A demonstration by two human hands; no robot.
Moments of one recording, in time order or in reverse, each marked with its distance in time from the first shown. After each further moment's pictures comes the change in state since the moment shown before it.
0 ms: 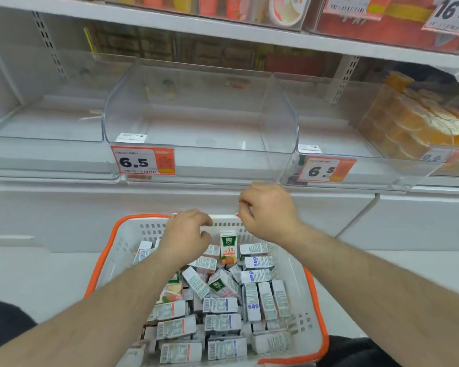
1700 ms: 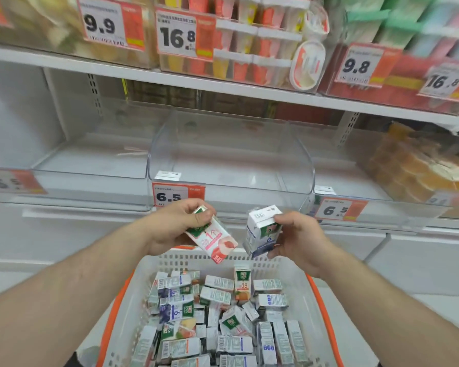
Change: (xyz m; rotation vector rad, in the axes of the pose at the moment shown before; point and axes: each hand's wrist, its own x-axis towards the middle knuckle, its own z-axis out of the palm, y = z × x) left_hand 0.000 0.003 -0.150 -1.114 -0.387 -0.277; right_hand 0.017 -0.037 -0.061 1.382 -0.299 0.818
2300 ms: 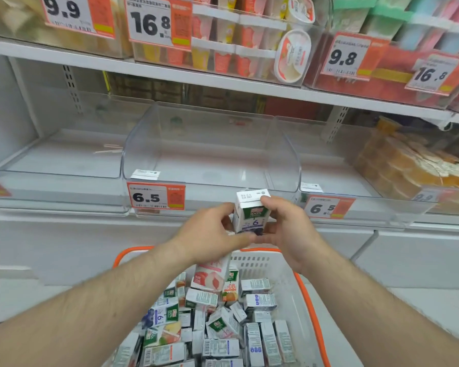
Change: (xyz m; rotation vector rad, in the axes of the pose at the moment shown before) left_hand 0.025 0.002 0.079 0.918 0.253 0.315; right_hand -0.003 -0.016 0.005 -0.025 0.205 -0.099
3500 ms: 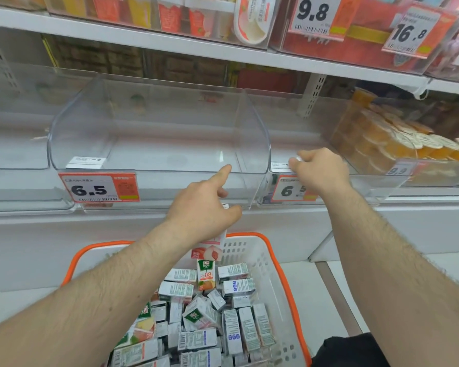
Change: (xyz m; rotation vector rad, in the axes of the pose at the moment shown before) left_hand 0.048 0.025 0.038 0.049 0.072 -0.029; right_hand 0.069 -0.030 -0.124 -1.144 0.574 -0.006
